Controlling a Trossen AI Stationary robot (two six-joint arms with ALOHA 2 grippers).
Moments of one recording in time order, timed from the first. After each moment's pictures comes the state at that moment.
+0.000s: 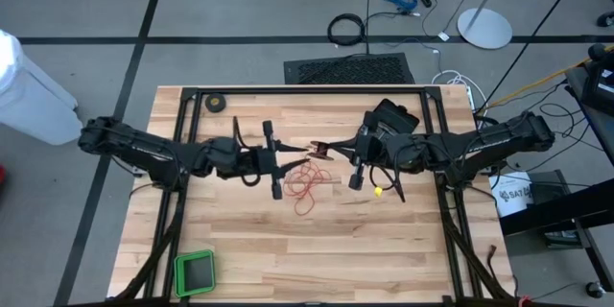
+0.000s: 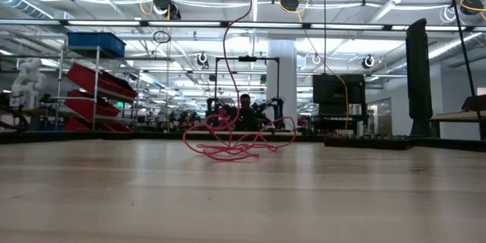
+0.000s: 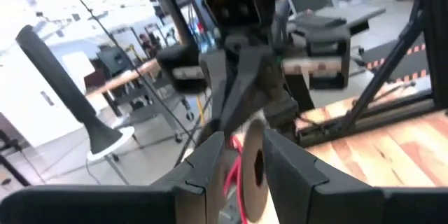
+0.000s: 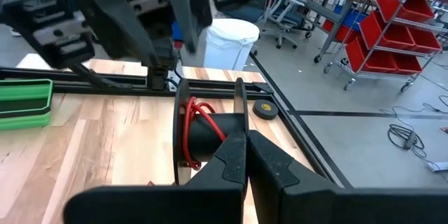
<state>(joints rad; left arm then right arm) -0.18 1.30 0.97 0.37 -0.32 0.44 0.21 1.22 1.07 -0.09 0.52 -0.07</state>
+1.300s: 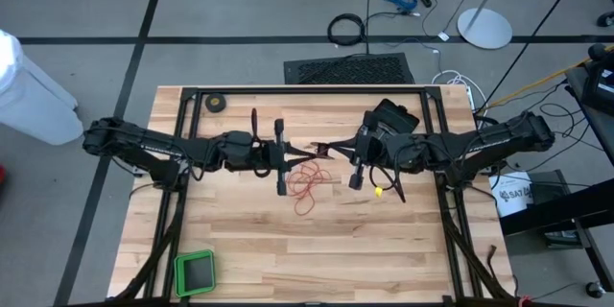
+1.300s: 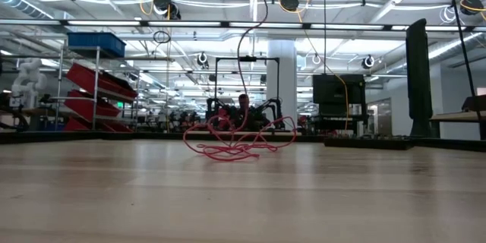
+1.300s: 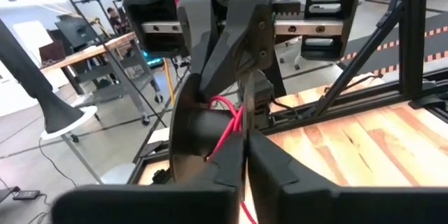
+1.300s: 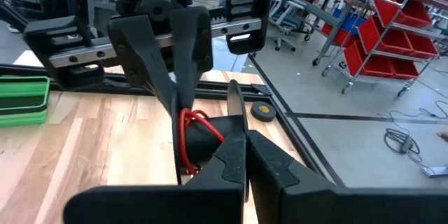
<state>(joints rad) -0.09 1.35 0.97 0.33 -0.16 0.33 0.21 1.22 1.07 -0.09 0.52 -0.10</state>
